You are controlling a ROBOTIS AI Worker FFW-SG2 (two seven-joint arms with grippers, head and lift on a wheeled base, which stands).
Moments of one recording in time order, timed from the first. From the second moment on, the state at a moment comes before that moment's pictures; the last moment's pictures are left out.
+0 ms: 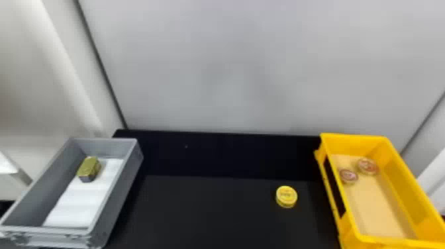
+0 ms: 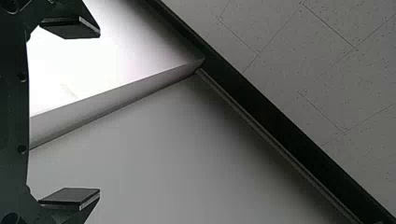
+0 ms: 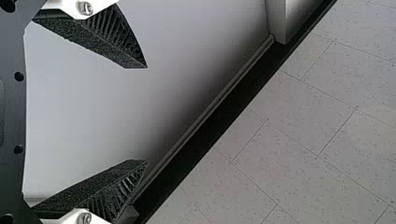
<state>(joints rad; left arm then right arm) -0.40 0.57 0.13 -2.34 -0.25 0.33 0.15 -0.62 -0.56 0.10 -2.31 0.27 0.31 -0.19</state>
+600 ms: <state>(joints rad) -0.40 0.57 0.12 -2.34 -0.25 0.33 0.15 -0.62 -0.56 0.10 -2.31 0.27 0.32 -0.19</state>
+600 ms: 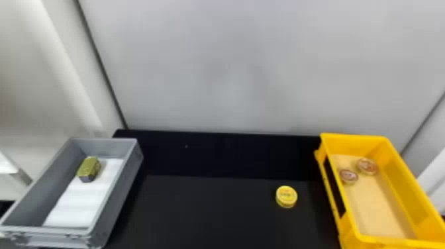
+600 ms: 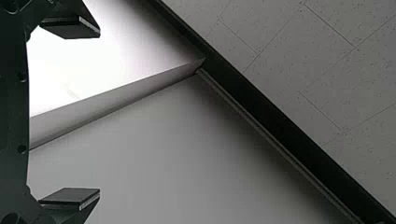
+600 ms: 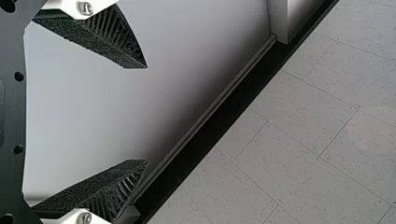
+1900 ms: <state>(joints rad) -0.40 0.57 0.11 -2.34 -0.25 0.35 0.14 -0.66 -0.37 0.03 -2.07 0.04 1.38 0.26</state>
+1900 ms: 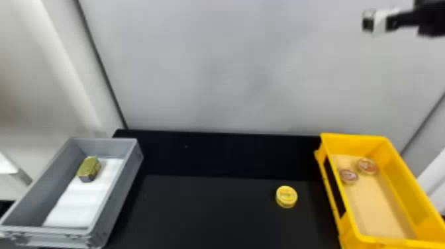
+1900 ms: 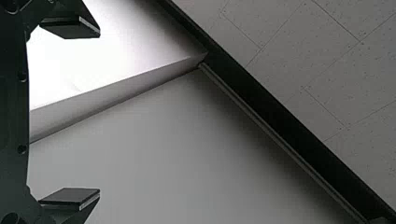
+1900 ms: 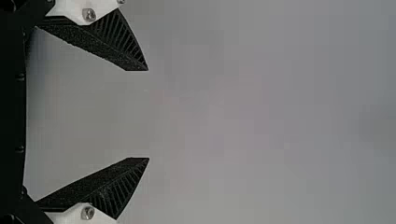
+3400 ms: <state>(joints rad) -0.41 0.54 0.08 -2.31 -0.25 0.33 0.15 -0.52 -0.14 0.15 -1.26 0.41 1.04 0.85</state>
